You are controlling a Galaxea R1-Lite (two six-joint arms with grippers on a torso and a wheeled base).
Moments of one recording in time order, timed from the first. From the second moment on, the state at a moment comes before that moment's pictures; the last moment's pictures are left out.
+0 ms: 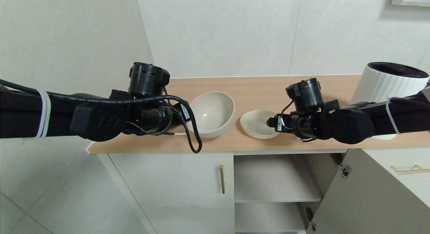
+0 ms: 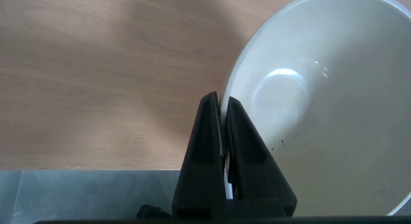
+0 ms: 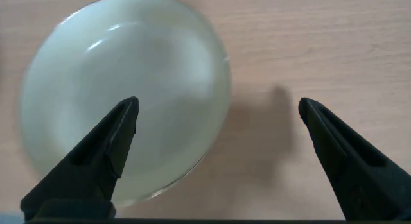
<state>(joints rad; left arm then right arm) -0.42 1.88 -1.31 -0.05 0.12 -0.63 0.51 2.02 -1.39 -0.09 -0.37 0.36</state>
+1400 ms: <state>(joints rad) -0.44 1.78 -1.15 -0.06 0.11 -0.63 0.48 1.82 -1.23 -0.10 -0.21 0.36</state>
